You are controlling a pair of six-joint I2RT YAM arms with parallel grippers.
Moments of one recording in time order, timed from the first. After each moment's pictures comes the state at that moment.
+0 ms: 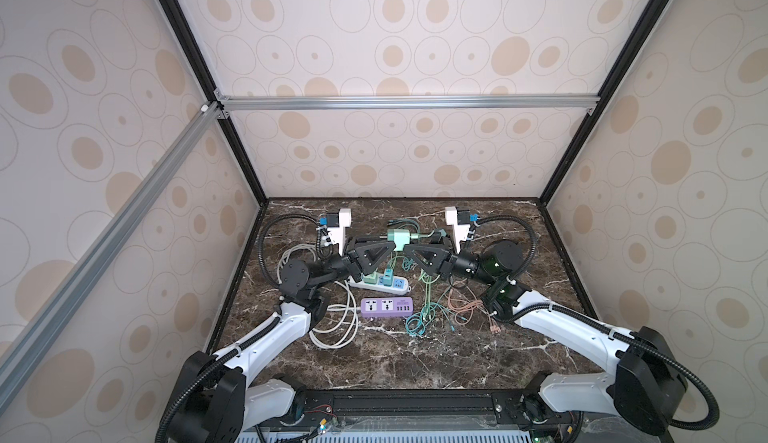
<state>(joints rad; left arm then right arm) -0.43 1.19 0.64 1.19 0.81 -1.04 0.67 1.29 0.83 0.84 -0.66 0.72</state>
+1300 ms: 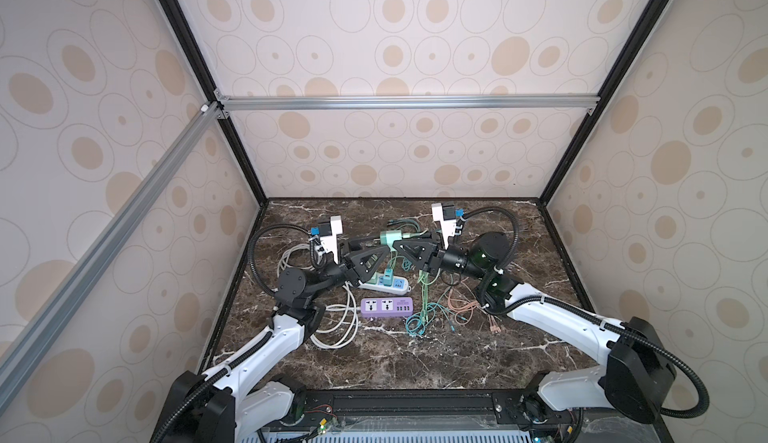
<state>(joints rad) -0.42 1.06 0.55 1.02 0.68 -0.87 0.70 1.34 0.91 0.67 -0.63 0.66</state>
